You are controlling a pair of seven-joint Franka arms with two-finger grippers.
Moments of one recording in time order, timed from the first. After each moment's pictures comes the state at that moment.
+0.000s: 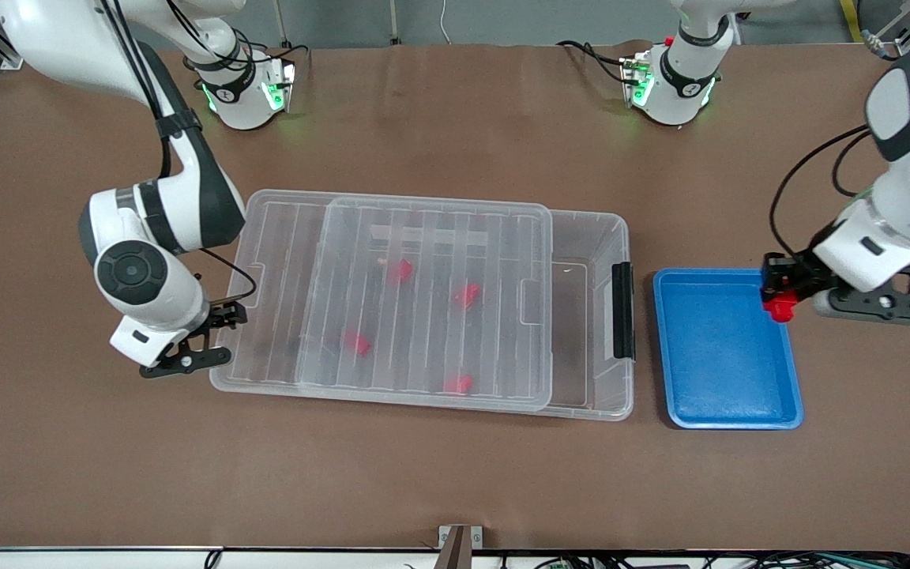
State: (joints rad) left arm 0.02 0.19 -0.22 -1.61 0.00 1.85 -0.04; right arm 0.07 0.43 0.14 -1.64 -0.32 1.92 0.07
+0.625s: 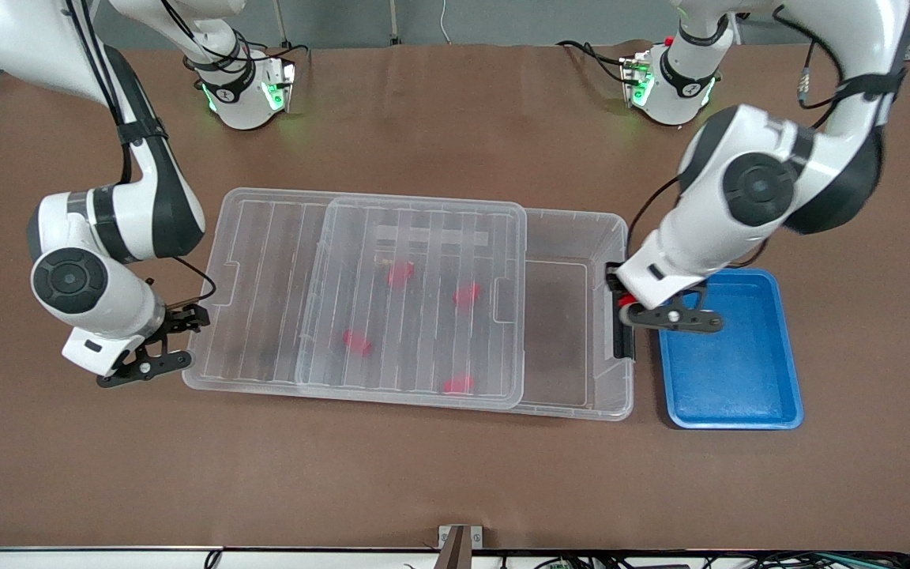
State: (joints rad) left arm -0.03 0.41 -0.50 -1.61 0.15 1.95 -0.43; right arm 0.01 0.43 0.13 -1.62 -0.32 1.93 -0.06
